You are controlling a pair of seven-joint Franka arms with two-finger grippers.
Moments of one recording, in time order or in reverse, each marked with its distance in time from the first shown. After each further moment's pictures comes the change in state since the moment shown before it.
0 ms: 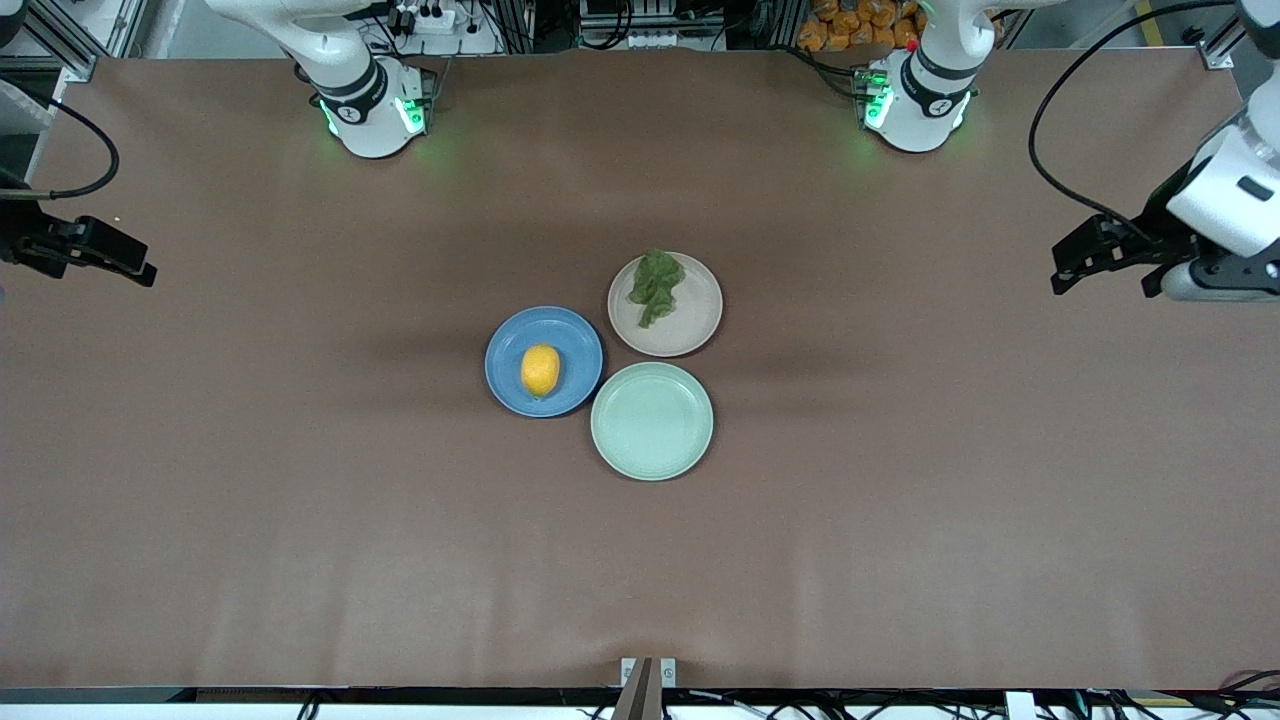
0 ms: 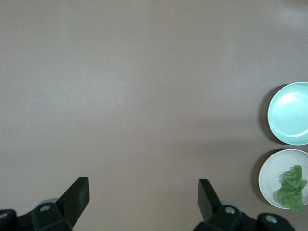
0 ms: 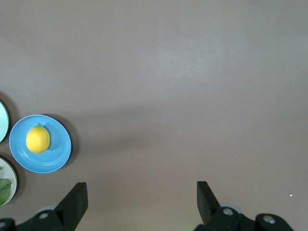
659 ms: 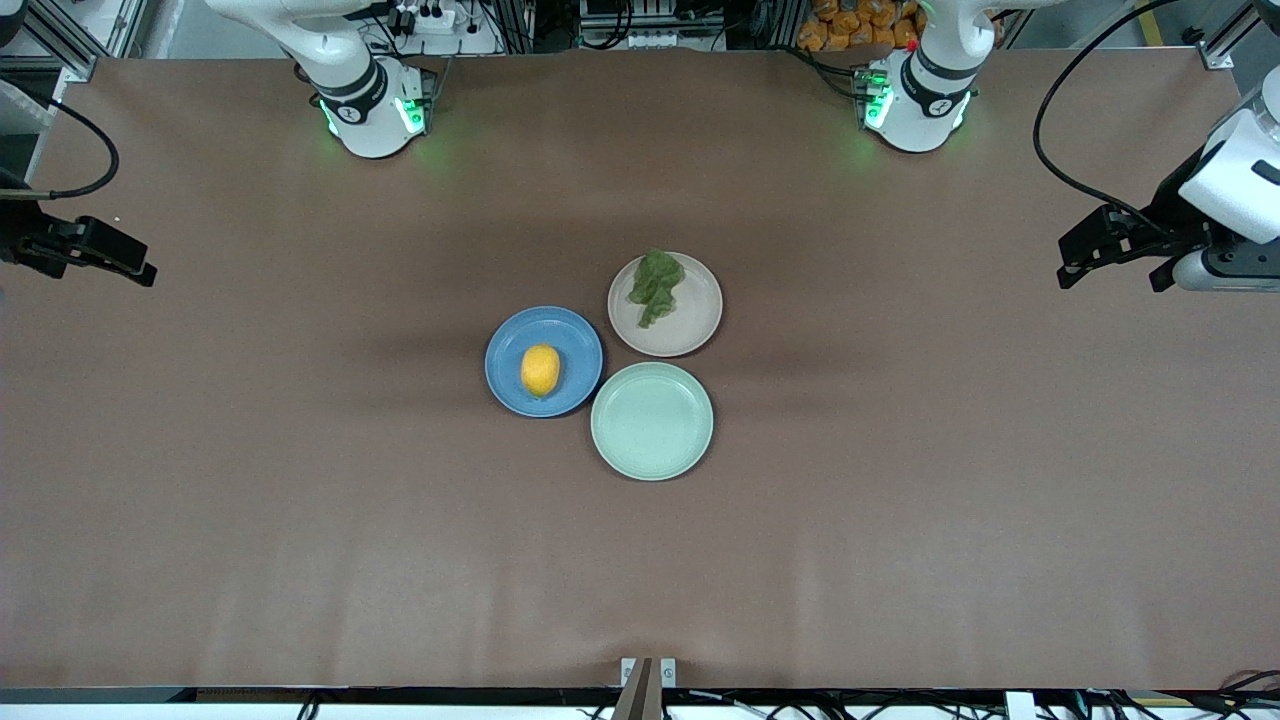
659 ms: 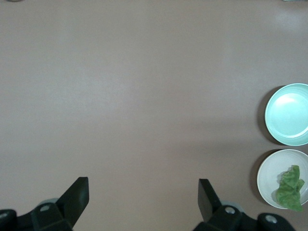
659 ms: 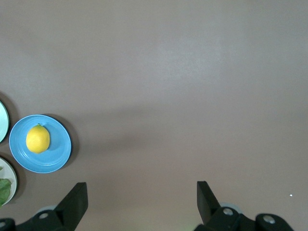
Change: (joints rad) left arm 0.000 0.001 -0.003 0.009 0.000 -0.003 0.000; right arm 0.000 0.000 0.000 0.000 0.000 0.000 0.000
